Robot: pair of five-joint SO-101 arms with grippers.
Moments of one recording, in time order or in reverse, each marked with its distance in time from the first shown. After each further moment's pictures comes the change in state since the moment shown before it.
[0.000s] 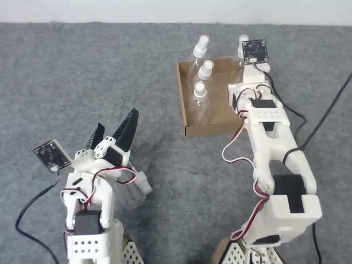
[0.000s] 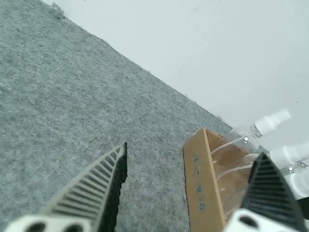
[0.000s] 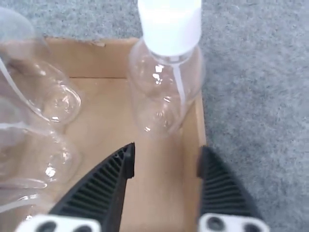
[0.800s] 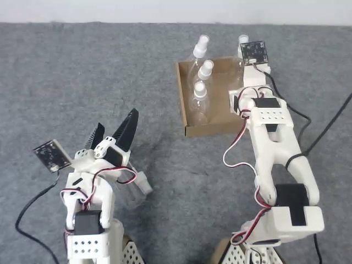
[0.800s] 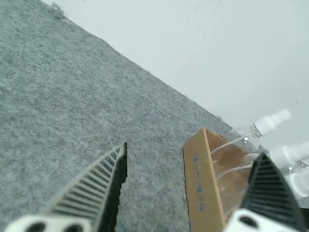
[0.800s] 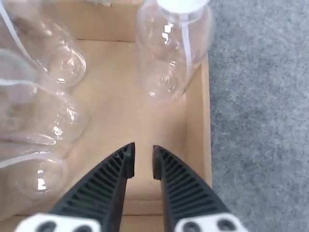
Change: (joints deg) left arm -0.1 0.0 0.0 0.0 0.0; right arm 0.0 -5.5 -0.1 12.8 1.7
